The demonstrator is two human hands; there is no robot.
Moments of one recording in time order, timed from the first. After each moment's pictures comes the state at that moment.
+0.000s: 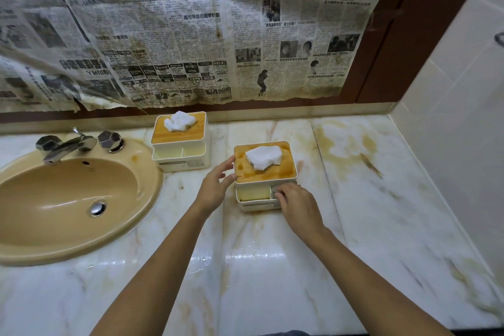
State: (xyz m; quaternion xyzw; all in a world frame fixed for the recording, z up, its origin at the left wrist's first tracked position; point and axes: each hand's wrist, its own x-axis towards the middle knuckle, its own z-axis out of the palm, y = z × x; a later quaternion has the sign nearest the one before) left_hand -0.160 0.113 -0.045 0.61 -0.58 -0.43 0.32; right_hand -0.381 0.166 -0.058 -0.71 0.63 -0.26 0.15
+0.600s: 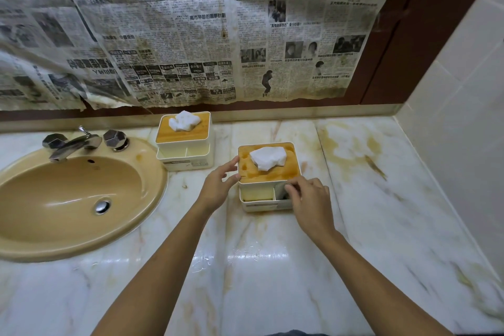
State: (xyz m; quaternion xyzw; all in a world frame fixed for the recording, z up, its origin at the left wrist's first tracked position) left_hand -0.157 0.113 -0.037 0.61 -0.60 -0.42 0.31; right_hand -0.389 0.172 -0.039 -0.65 0.68 -0.31 0.15
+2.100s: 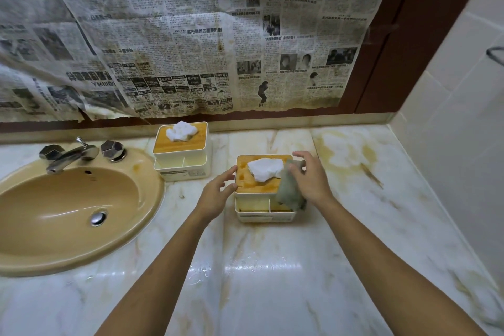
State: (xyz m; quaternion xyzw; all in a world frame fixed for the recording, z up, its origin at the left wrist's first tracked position) left_hand -0.162 0.116 -0.026 0.61 -0.61 -0.42 0.29; right_hand -0.409 0.101 -0.014 -0.55 0.67 -0.37 0.33
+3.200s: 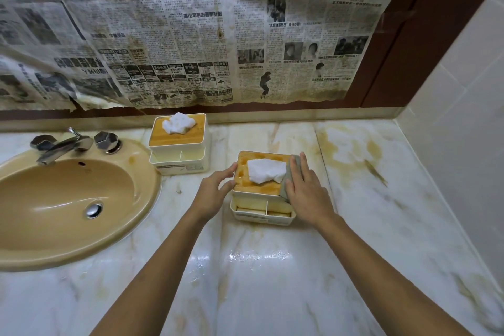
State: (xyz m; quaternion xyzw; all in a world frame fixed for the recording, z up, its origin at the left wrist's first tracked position) left_hand -0.156 0.113 -0.034 0.61 -0.63 -0.39 0.28; right_hand -0.402 0.123 -0.040 -0.69 0.68 -0.08 0.22
